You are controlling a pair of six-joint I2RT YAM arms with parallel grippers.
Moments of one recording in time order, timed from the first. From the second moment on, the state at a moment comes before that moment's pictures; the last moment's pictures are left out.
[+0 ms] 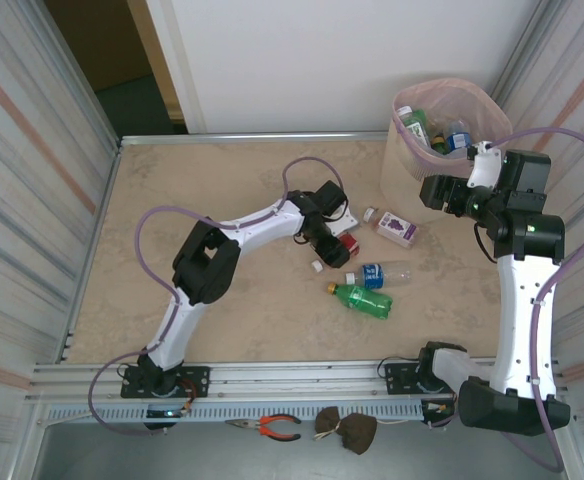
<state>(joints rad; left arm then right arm) -0.82 2.24 1.83 -0.80 0.23 0.14 -0.15 1.06 1.44 -1.01 -0.37 0.09</state>
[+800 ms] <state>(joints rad) -0.82 2.30 1.85 -0.80 0.23 0.16 -0.14 1.07 1.44 -1.00 -0.37 0.09</state>
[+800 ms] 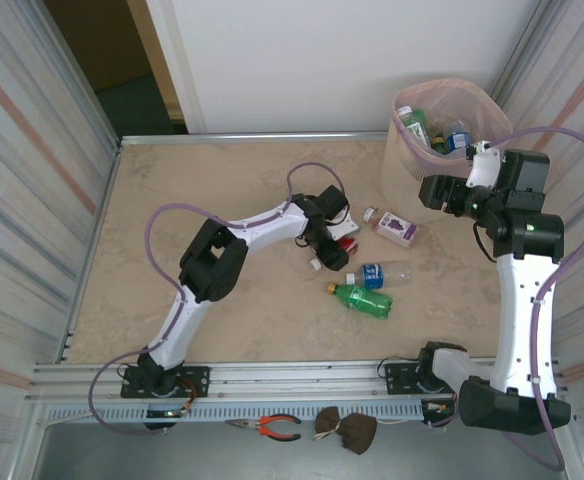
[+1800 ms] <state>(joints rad) -0.76 1.72 1.63 -0.40 0.56 0.00 -0.10 0.86 1.25 -0.47 -0.77 0.29</state>
